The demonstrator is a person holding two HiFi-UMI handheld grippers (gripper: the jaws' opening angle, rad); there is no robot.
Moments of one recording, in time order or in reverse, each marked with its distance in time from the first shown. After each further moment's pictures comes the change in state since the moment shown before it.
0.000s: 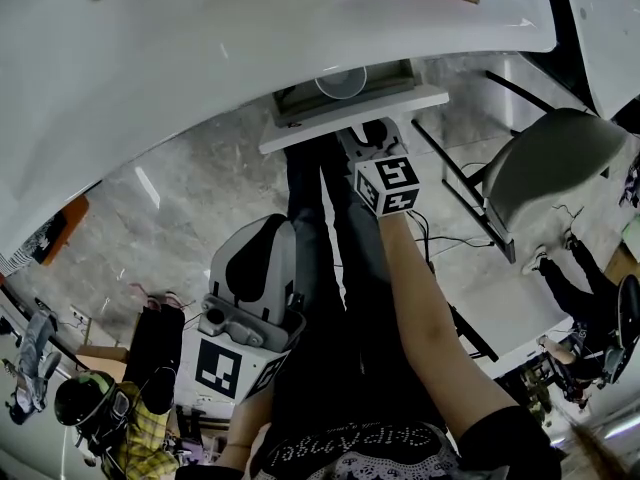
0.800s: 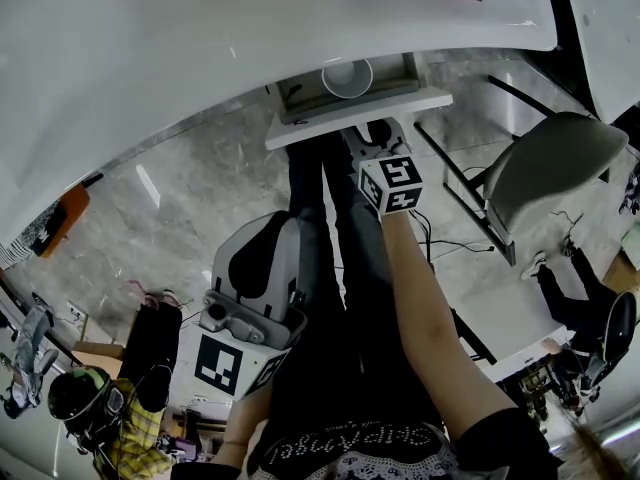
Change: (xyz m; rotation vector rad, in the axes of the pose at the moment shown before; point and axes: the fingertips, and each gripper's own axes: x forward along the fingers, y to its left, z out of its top) left arm -0.010 -0.005 -0.003 0.020 -0.003 -0.015; right arm -0.004 0.001 -0.003 -0.013 0.004 0.002
